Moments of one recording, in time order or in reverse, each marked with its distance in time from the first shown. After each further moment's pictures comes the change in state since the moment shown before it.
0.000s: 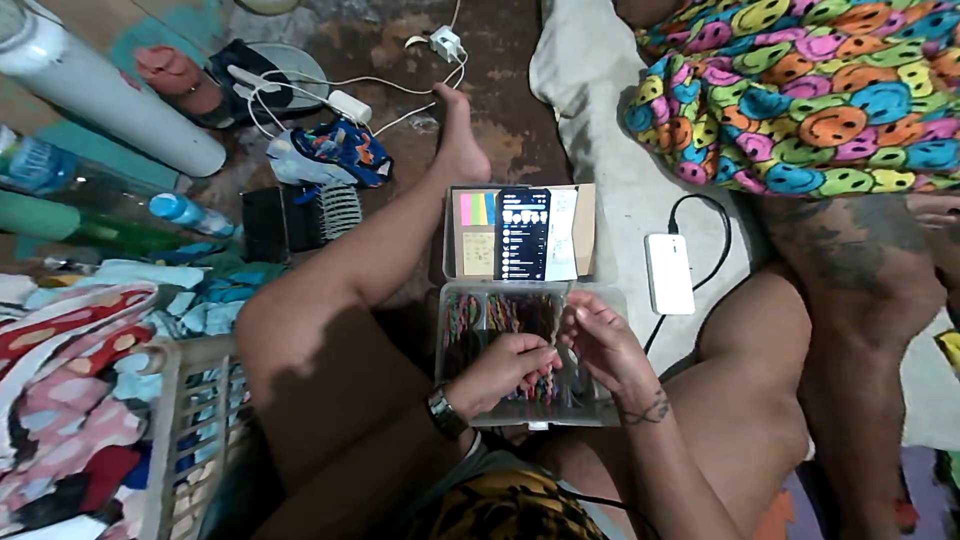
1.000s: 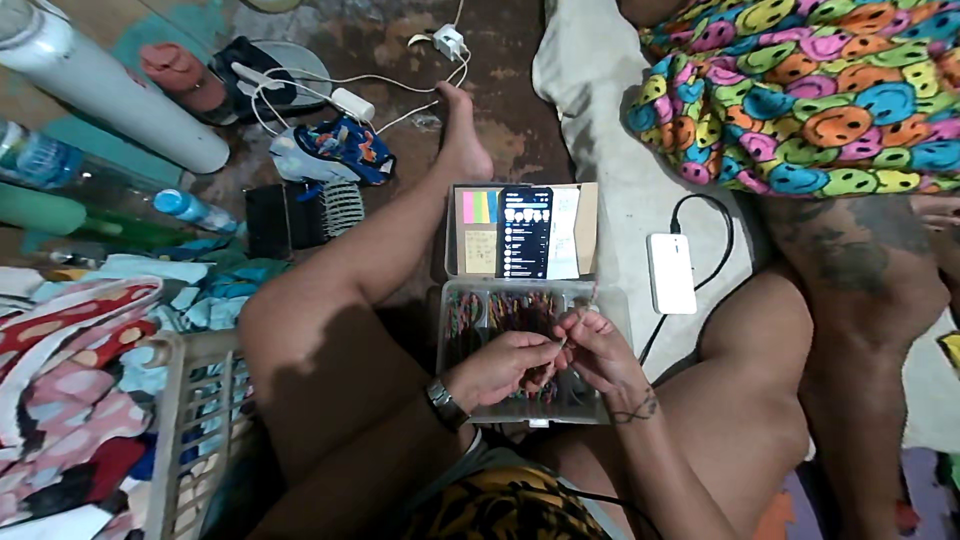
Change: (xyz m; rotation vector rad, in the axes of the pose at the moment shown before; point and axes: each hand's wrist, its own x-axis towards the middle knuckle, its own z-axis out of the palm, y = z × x) left_hand 0.000 0.002 -0.004 -0.184 -0.162 -0.011; right_hand -0.001 0.014 -0.004 0.094 -0.166 -0.033
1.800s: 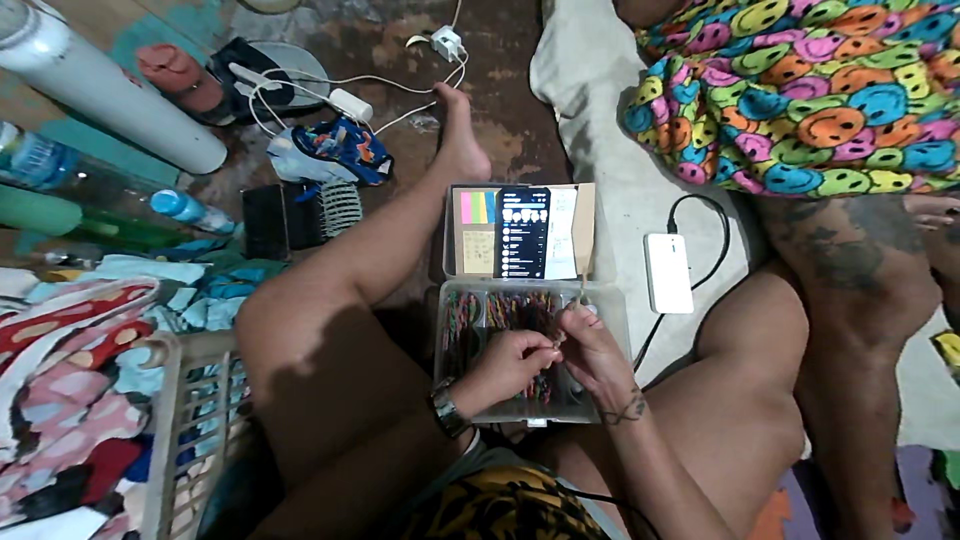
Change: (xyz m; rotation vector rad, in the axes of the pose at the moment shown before) left_hand 0.000 0.000 0.009 0.506 0.227 0.124; right_hand 0.006 0.010 0.010 0.071 0.187 0.008
